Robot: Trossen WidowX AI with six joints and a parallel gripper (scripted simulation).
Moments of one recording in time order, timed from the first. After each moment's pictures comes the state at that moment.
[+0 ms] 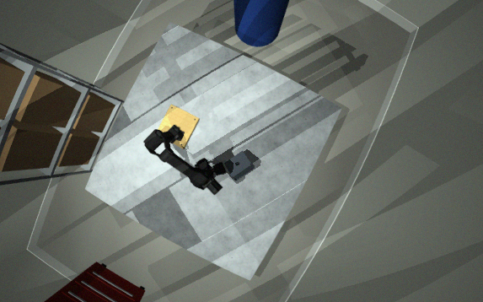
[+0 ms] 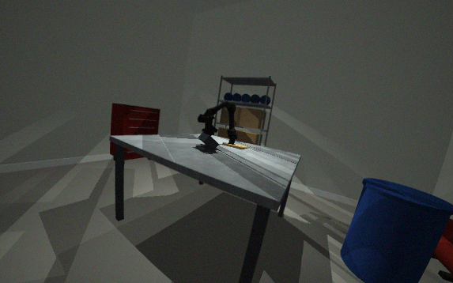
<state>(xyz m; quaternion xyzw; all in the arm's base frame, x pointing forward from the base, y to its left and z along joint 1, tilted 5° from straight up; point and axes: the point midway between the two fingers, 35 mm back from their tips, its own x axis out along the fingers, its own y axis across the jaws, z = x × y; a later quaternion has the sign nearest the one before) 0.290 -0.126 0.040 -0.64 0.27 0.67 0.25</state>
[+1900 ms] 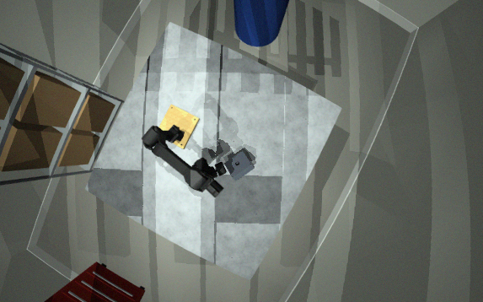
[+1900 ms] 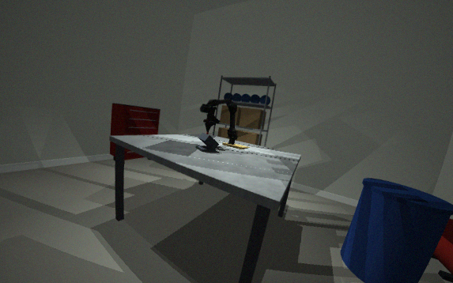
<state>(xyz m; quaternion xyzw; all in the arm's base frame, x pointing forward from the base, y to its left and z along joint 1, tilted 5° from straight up) 0.305 -0.118 0.123 -0.65 0.27 0.67 0.24</state>
